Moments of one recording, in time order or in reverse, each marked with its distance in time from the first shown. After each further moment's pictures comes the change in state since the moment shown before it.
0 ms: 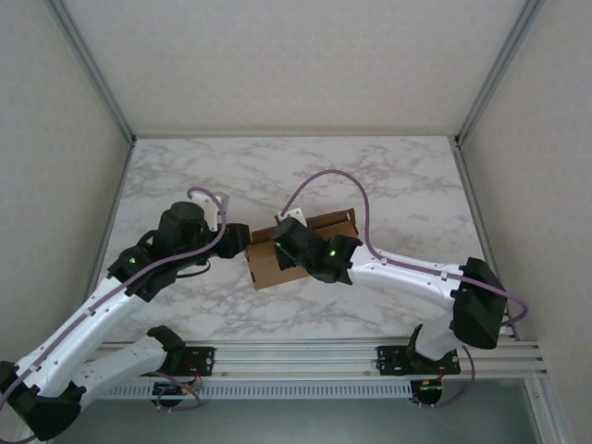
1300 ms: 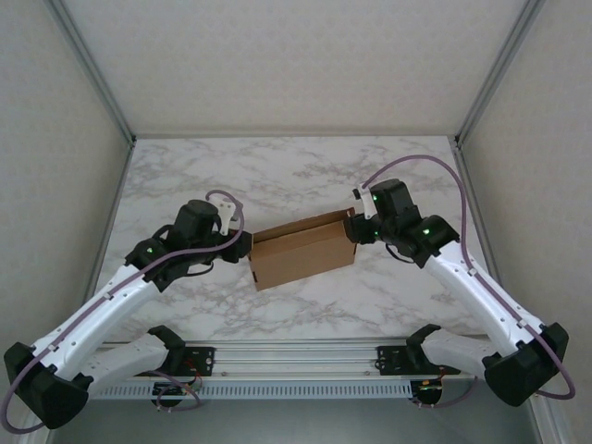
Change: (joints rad) left arm 0.029 0.095 -0.043 -0.022 0.045 0.178; right arm -0.547 -0.379 -0.060 -0.297 -0.352 -0.404
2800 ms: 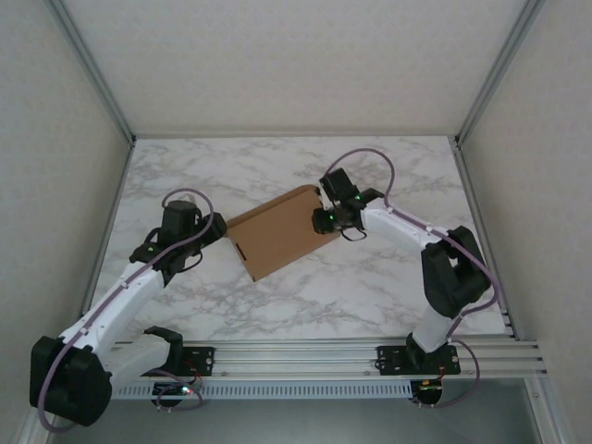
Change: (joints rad) left arm 0.333 0.077 -0.238 0.325 -0.137 -0.351; right arm 0.040 0.615 0.191 0.201 -0.106 0.159
